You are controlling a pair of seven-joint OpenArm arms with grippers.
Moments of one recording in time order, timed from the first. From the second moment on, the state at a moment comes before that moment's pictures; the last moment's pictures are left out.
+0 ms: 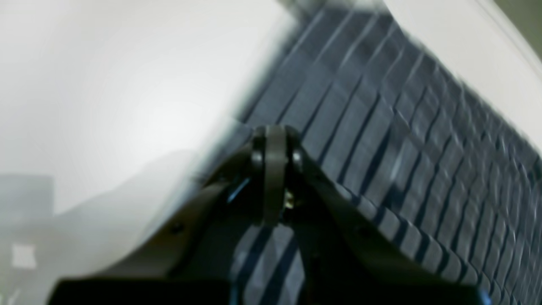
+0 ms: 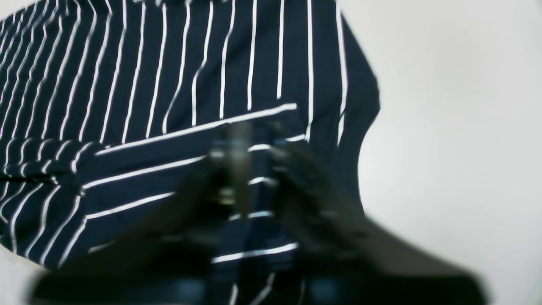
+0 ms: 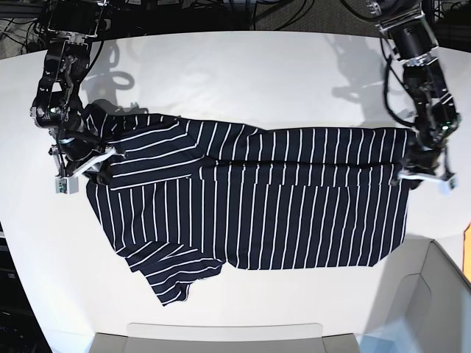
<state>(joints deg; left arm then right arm) -3.3 -17.9 -25.7 79.9 -35.2 -3.2 41.2 -2.8 14.8 16.5 93.9 27.6 15.2 -44.2</state>
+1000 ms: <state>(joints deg) 11.9 -26.2 -11.5 70.4 -37.9 -5.1 30.4 -6.2 18.5 12.0 84.9 25.4 15.6 -46.2</state>
